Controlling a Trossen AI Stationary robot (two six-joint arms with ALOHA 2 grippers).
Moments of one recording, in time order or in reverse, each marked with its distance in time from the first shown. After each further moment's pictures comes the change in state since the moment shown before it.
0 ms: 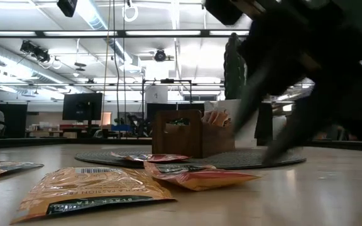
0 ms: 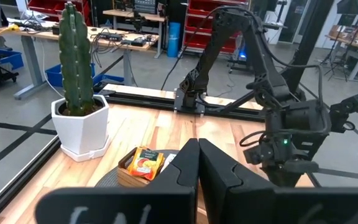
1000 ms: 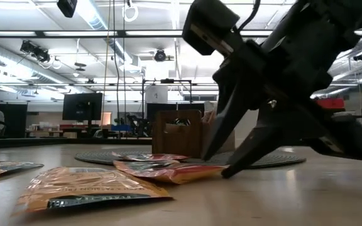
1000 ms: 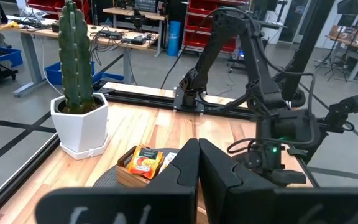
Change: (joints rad) left arm 0.000 0.000 0.000 -0.005 -0.001 -0.008; right arm -0.085 0.051 0.003 0.026 0.003 -0.087
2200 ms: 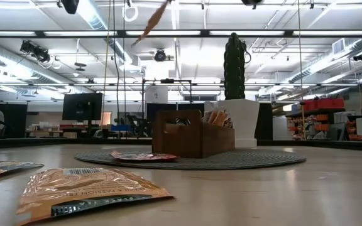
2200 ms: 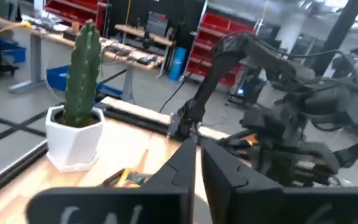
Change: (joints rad) left arm 0.000 0.024 0.018 0.124 -0.042 -0.190; right arm -0.067 -0.141 0.566 -0.669 0.397 -0.364
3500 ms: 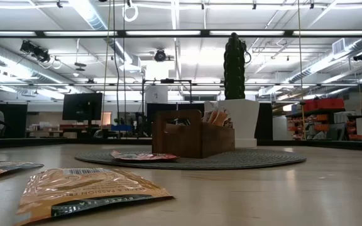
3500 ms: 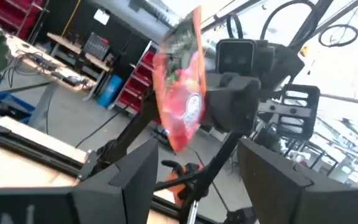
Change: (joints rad) left arm 0.009 0.242 0.000 0.517 0.175 -0.359; right arm -0.167 -0.001 0.398 0.363 0.245 -0.928
